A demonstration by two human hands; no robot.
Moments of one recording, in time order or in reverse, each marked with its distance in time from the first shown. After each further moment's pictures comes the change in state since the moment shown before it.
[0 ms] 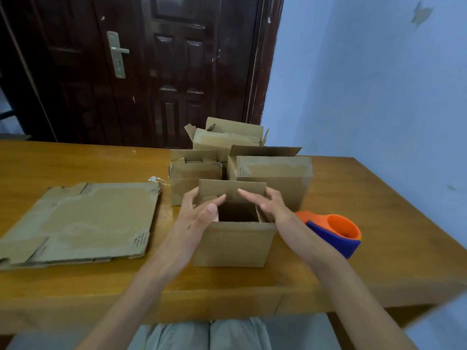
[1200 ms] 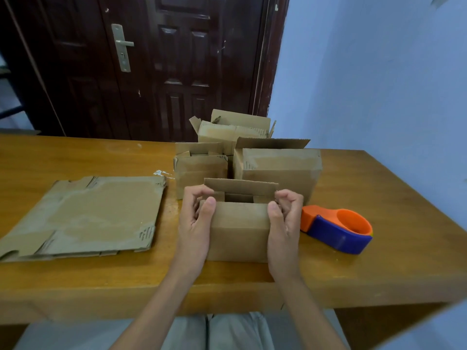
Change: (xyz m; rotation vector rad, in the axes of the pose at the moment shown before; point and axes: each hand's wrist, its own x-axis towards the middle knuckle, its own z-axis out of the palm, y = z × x) left_hand -0.014 -0.011 0.026 -0.302 0.296 0.283; right_hand 0.014 0.061 0.056 0.367 0.612 -0.556
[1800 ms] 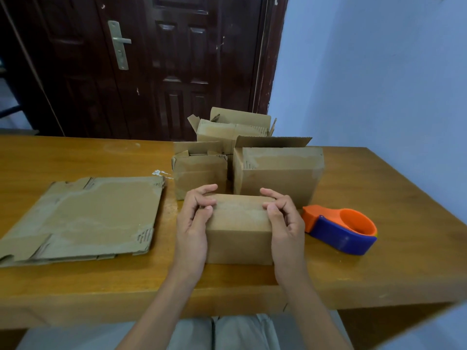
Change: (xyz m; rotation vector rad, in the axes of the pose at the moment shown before) left_hand 0.003 -0.002 0.002 -0.053 0.031 -0.060; right_hand 0.004 -0.004 -0.006 -0.106 -0.058 0.072
